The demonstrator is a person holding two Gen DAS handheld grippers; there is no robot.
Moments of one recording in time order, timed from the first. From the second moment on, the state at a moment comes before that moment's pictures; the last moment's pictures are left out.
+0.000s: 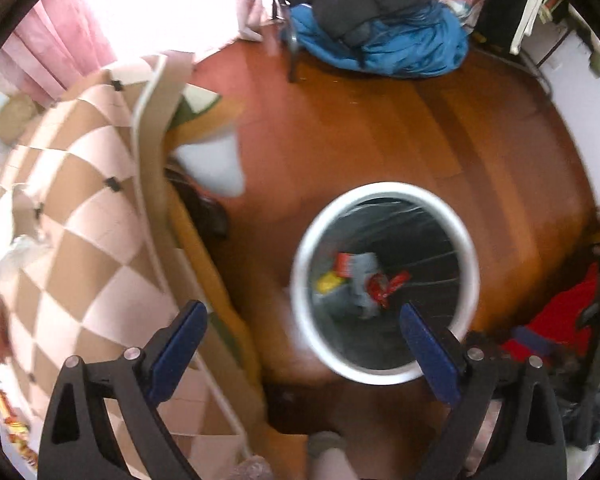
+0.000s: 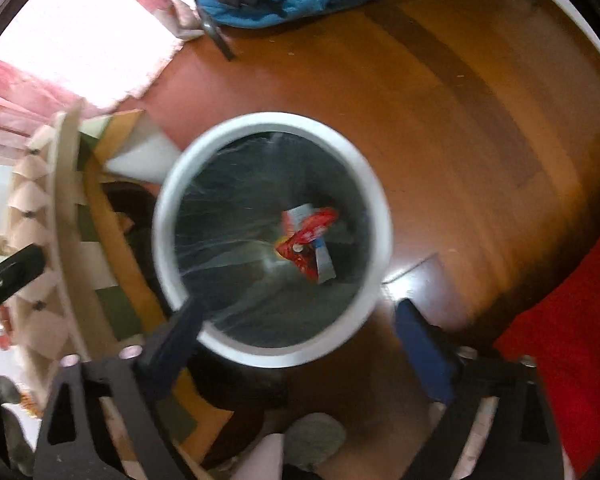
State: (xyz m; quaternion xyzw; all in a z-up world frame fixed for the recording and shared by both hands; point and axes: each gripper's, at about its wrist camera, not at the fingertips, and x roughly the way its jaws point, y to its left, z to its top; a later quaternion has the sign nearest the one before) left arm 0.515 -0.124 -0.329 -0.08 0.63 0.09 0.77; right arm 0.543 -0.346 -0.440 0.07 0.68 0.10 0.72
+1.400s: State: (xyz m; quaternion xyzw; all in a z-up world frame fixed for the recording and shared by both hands) left arm 0.370 -0.106 -0.140 -0.11 0.47 0.15 0.86; right arm 0.419 -0.352 -0.179 0.06 0.51 0.05 0.86
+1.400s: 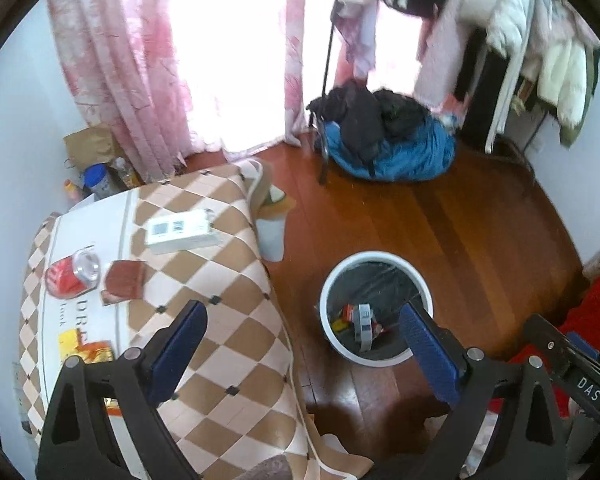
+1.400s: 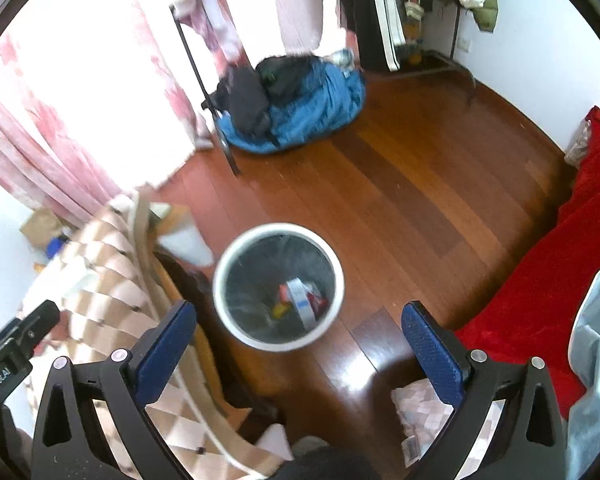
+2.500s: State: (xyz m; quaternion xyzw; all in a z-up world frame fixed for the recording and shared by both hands) left arm 0.066 0.213 -0.331 -0.20 0.59 0.42 0.66; right arm 0.244 0.104 -0.334 -0.10 0.63 0.32 0.70
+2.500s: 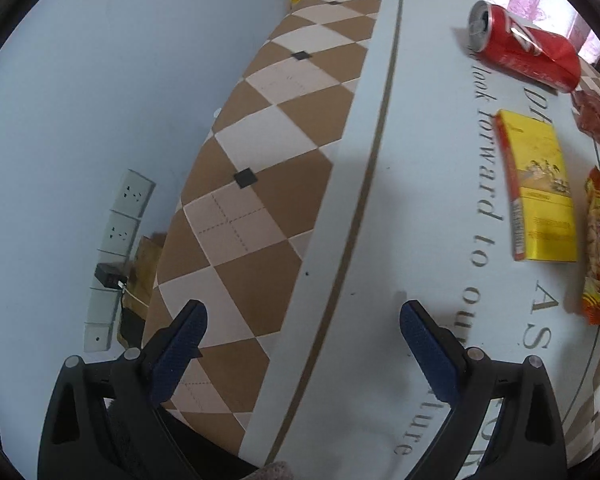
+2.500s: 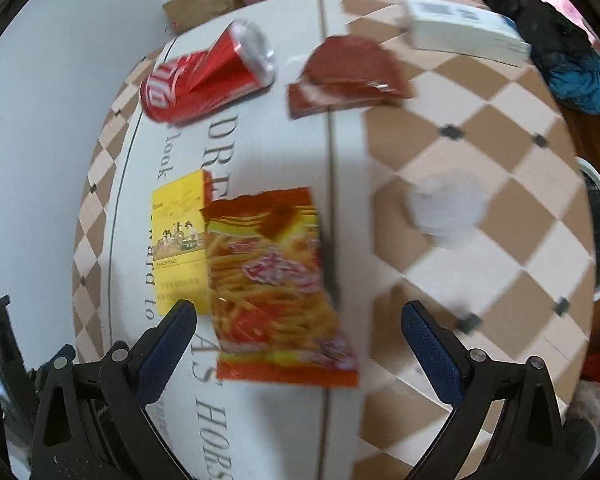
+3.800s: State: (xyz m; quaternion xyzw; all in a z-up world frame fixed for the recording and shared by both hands) left arm 0.211 0.187 -0.328 -0.21 0.59 0.28 0.73; right arm 0.344 -0.003 -0.329 -0.08 0.65 0.25 0.72
